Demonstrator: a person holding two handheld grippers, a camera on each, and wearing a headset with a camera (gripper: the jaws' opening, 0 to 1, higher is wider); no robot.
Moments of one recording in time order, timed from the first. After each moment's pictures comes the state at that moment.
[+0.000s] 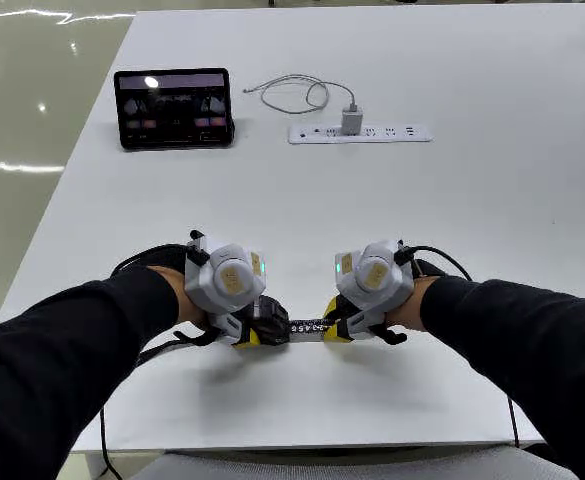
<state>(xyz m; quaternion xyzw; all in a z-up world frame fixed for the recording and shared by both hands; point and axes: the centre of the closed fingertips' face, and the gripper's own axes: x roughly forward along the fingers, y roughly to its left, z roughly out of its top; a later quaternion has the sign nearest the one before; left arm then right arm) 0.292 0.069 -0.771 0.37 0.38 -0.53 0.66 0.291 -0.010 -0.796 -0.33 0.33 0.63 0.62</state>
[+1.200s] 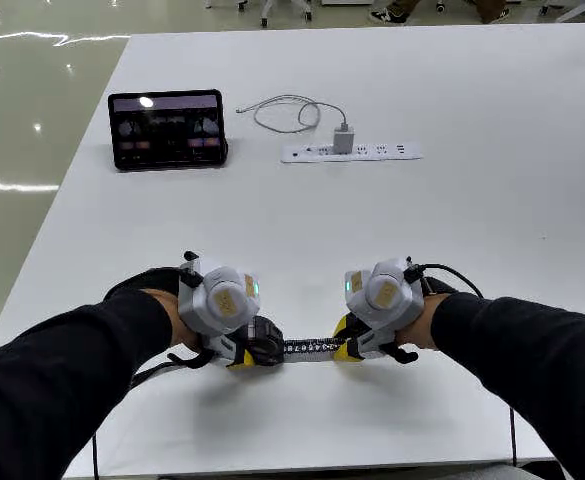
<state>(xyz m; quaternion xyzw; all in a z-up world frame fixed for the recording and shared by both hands) 0.292 0.069 -0.771 0.37 0.38 -0.53 0.66 0.292 -0.032 -0.795 -0.32 0.35 0.63 0.62</state>
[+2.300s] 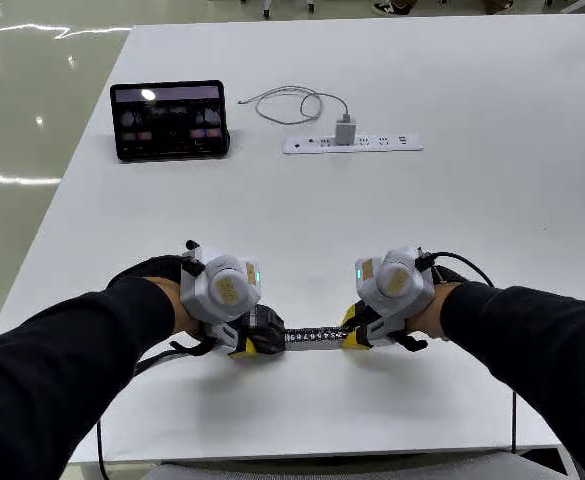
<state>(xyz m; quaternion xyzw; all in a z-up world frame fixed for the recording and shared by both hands) 0.292 0.069 -0.771 0.37 0.38 -0.53 0.66 0.293 -0.042 -0.795 -0.32 0.34 0.62 0.62</state>
